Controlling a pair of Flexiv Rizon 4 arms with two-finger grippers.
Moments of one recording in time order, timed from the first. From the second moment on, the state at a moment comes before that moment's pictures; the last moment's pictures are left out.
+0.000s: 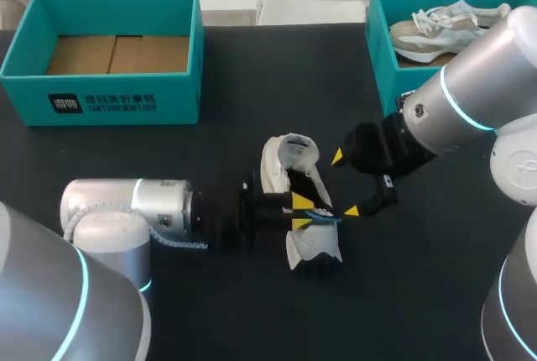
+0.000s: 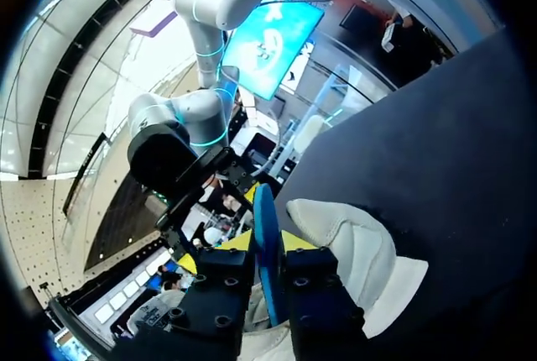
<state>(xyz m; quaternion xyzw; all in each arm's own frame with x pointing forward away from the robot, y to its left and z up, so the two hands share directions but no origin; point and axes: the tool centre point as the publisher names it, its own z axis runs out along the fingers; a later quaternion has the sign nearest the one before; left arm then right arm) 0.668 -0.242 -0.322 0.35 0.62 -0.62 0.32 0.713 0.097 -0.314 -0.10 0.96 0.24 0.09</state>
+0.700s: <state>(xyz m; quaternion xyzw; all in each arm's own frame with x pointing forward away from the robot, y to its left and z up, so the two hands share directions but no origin) 0.696 -0.225 -0.343 0.36 0.65 -0.58 0.34 0.713 0.097 -0.314 -0.10 0.96 0.24 0.09</state>
